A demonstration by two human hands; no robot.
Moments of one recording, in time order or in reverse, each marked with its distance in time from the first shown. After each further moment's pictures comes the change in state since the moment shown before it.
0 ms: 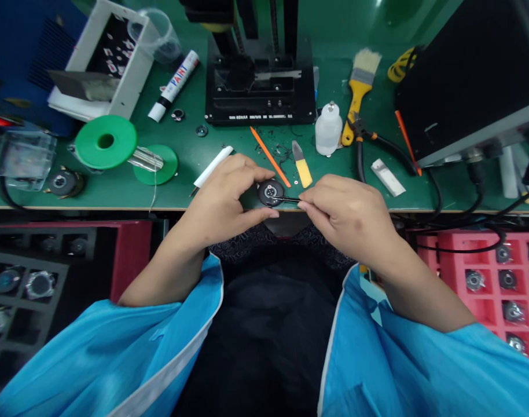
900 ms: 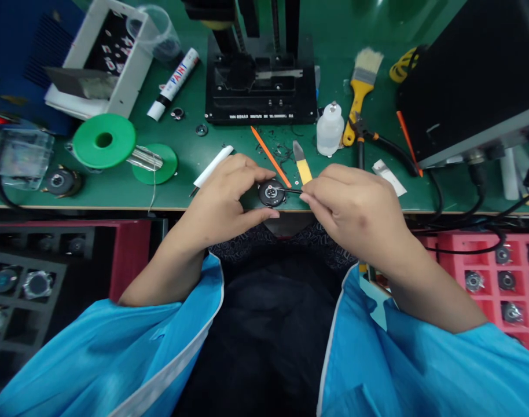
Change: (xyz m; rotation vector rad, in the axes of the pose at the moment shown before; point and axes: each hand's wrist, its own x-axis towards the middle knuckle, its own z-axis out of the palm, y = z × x) left_hand 0.000 0.002 -0.001 0.007 -0.012 -0.018; right_hand 0.011 -0.004 -0.012 -0.147 0.006 0.023
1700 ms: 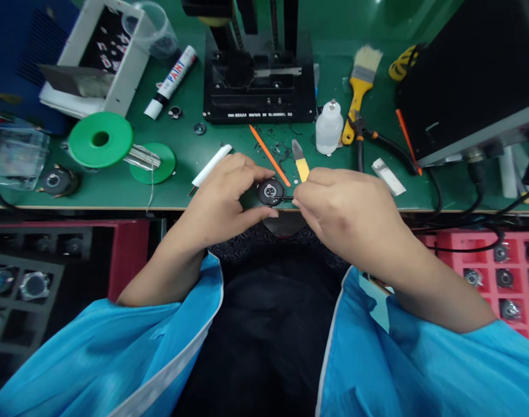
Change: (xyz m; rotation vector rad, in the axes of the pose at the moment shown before) left_hand 0.000 -0.001 0.000 0.009 -0.026 -0.001; right_hand 0.010 -0.013 -0.011 -0.080 -0.133 -0.069
